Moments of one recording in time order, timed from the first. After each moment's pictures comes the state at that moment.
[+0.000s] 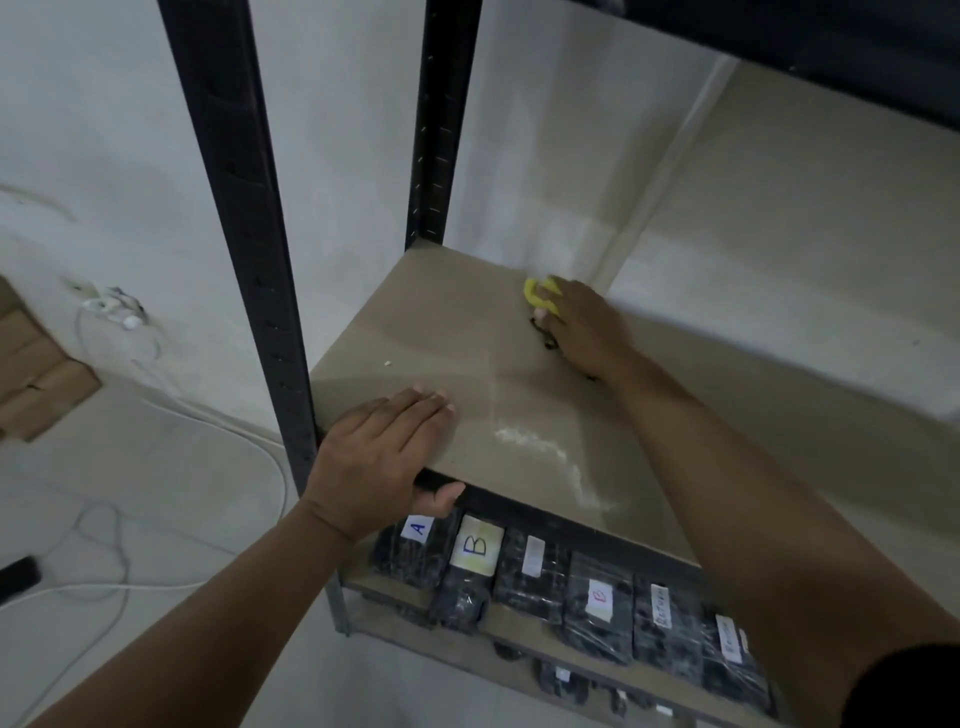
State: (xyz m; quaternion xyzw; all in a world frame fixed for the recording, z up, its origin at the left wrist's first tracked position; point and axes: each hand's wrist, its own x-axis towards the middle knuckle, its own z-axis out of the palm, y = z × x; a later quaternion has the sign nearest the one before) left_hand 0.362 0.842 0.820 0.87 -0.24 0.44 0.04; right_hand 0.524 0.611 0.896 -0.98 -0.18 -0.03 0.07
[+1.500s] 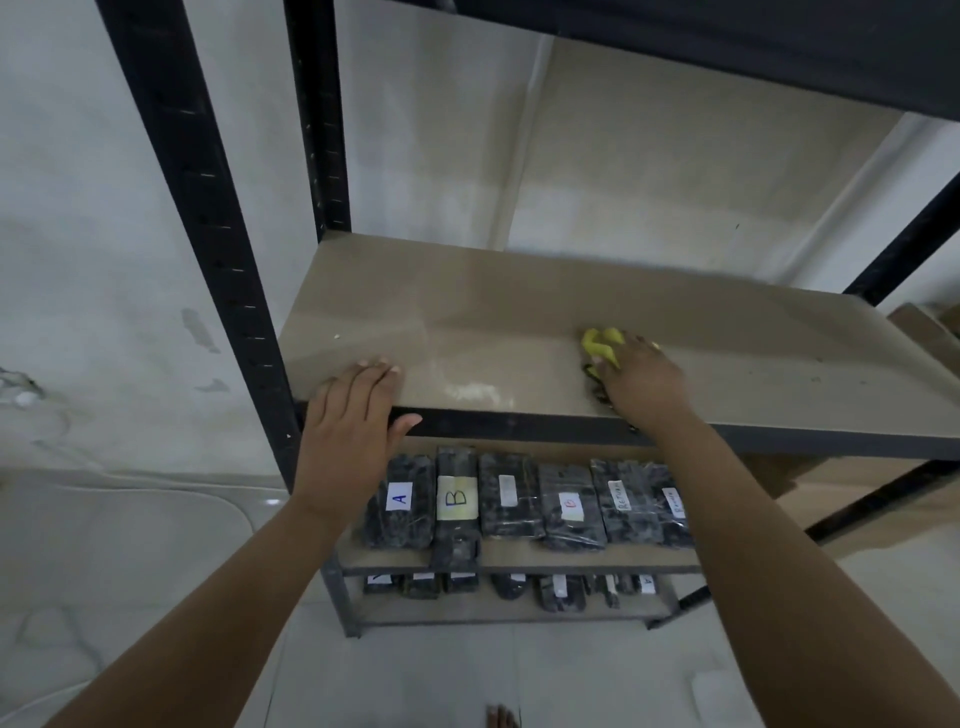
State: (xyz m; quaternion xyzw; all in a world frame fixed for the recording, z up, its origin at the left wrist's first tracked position) left_hand 0.333 0.847 0.812 0.90 -0.21 0.37 0.07; right_hand 0.321 0.538 0.891 -0.99 0.10 -0.08 0.07
